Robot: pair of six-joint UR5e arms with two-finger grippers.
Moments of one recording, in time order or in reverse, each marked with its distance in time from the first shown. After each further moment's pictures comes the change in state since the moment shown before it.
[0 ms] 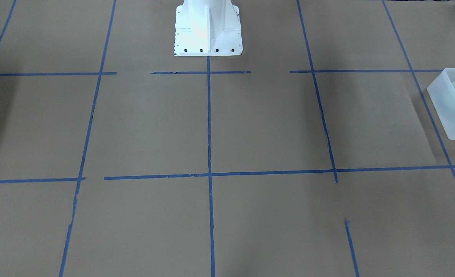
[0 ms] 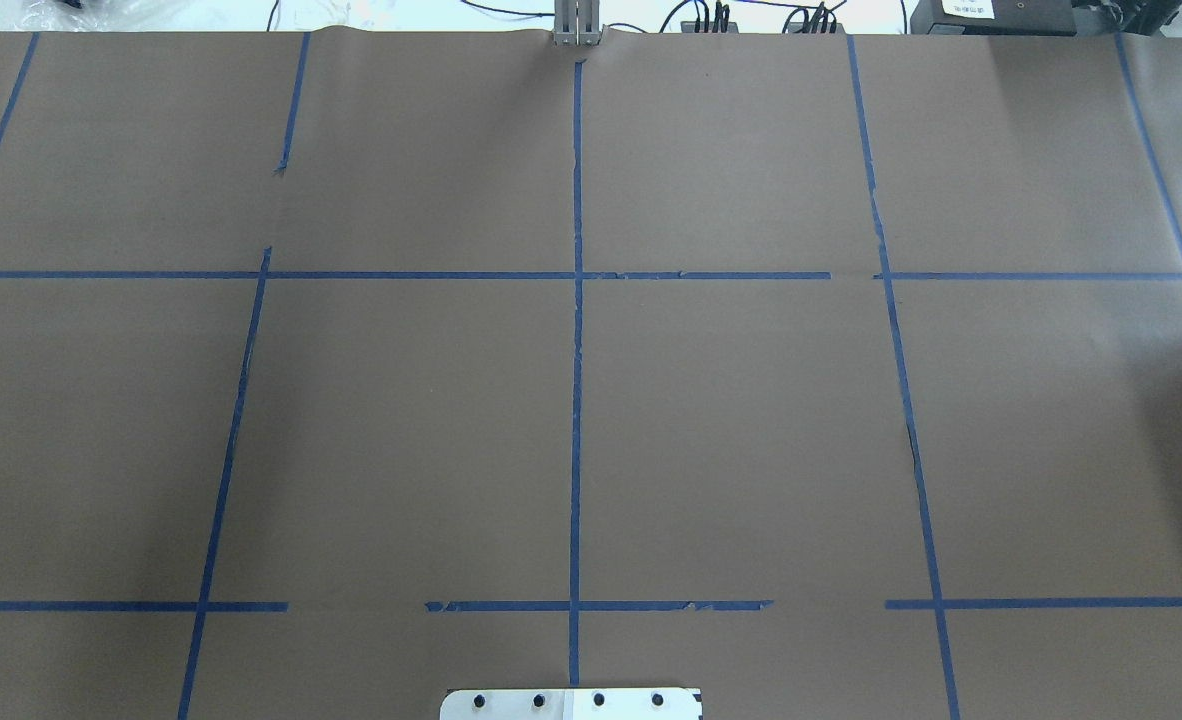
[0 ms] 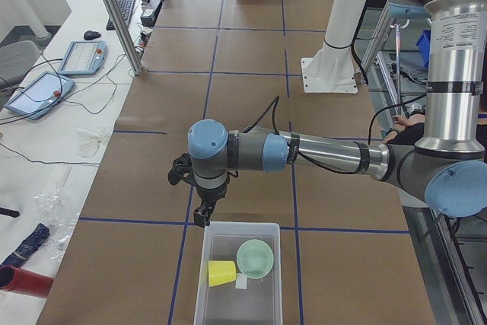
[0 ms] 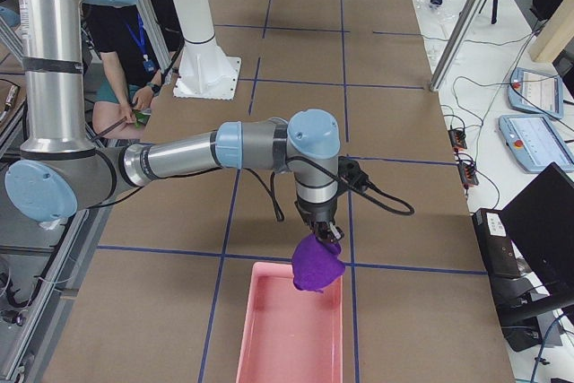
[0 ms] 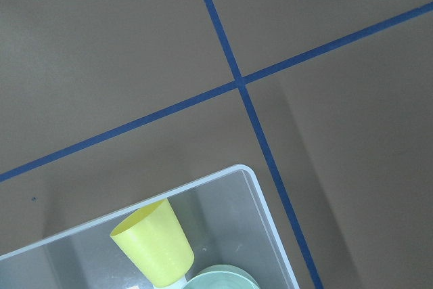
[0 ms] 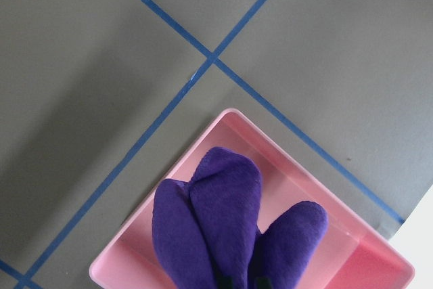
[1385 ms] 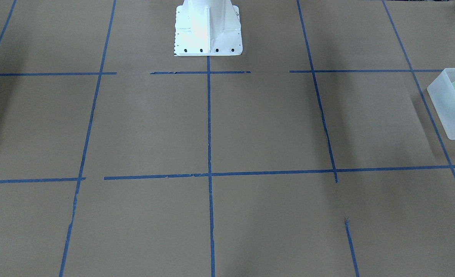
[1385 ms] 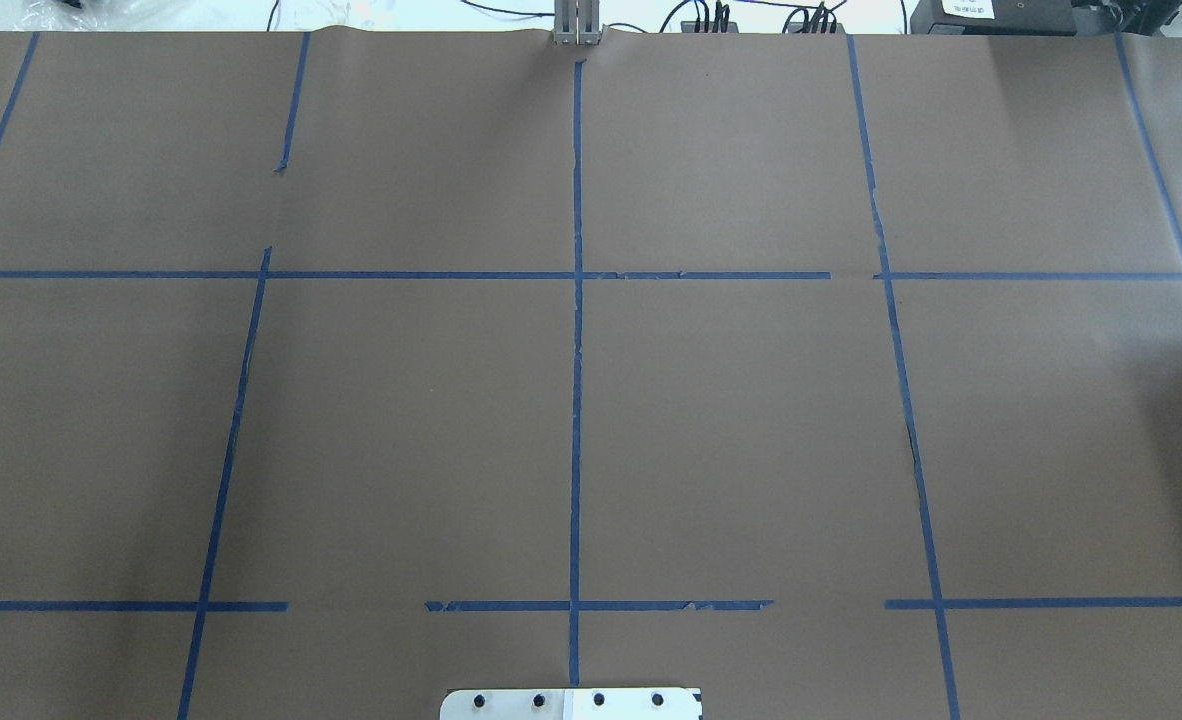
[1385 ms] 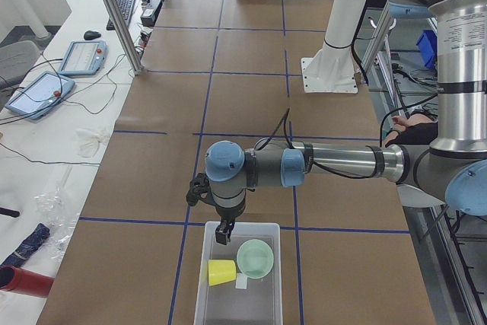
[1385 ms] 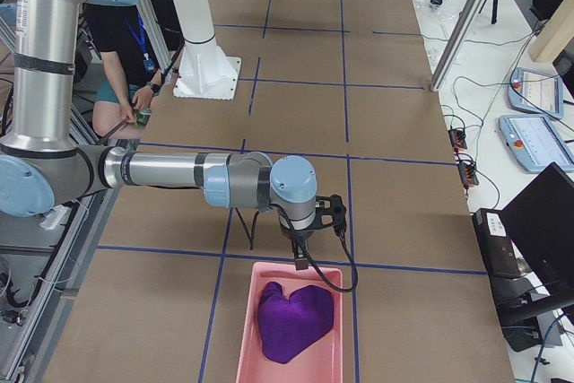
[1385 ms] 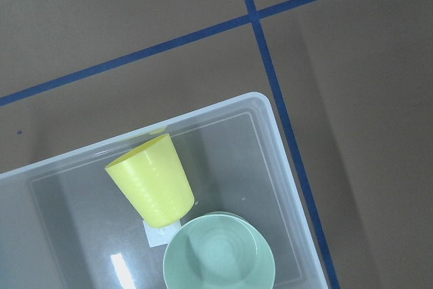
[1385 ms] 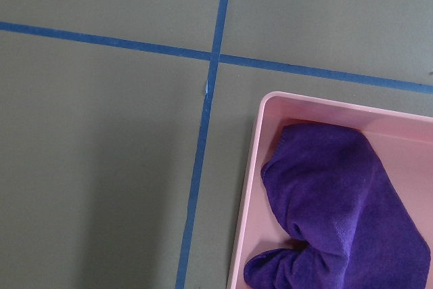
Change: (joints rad) left arm -0.010 0.089 0.003 0.006 0.000 0.000; right arm -0.165 -0.123 -0.021 0.257 0.121 0.718
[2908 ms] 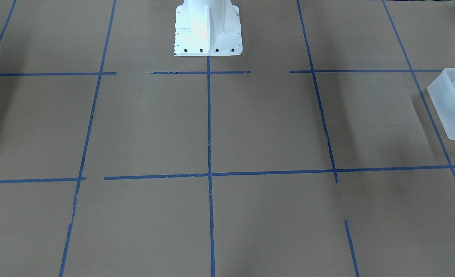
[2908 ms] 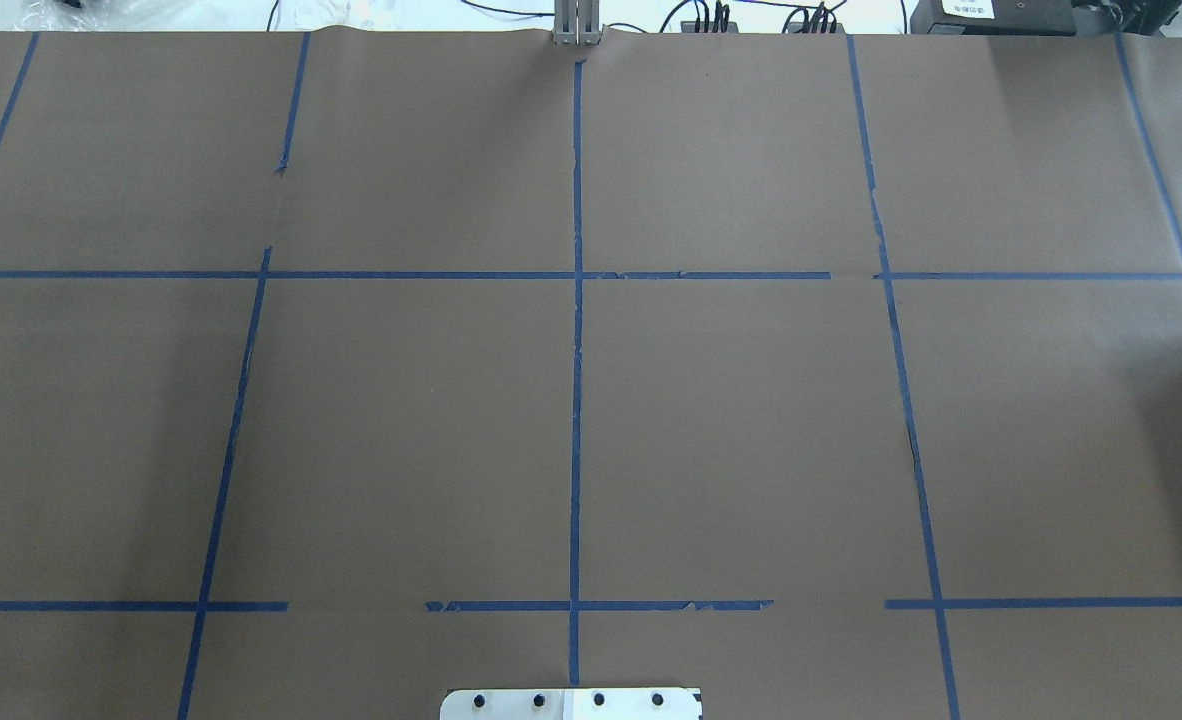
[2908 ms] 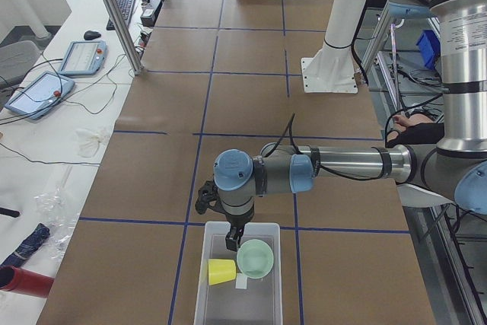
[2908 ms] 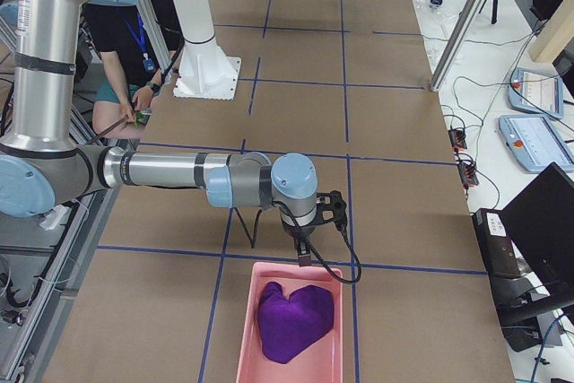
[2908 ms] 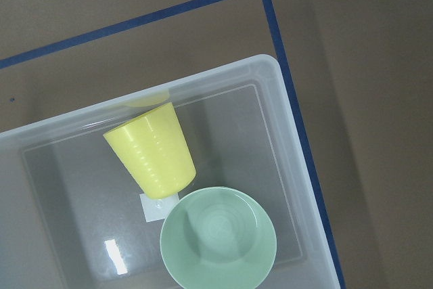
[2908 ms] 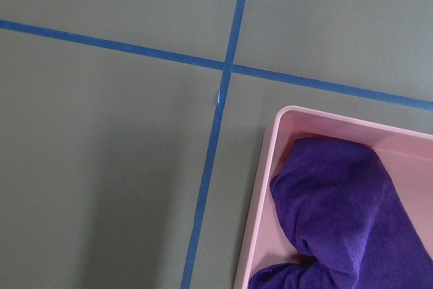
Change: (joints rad) left arm -0.003 0.042 -0.004 0.001 -0.003 0.001; right arm -0.016 -0.002 0.002 0.044 0.006 0.002
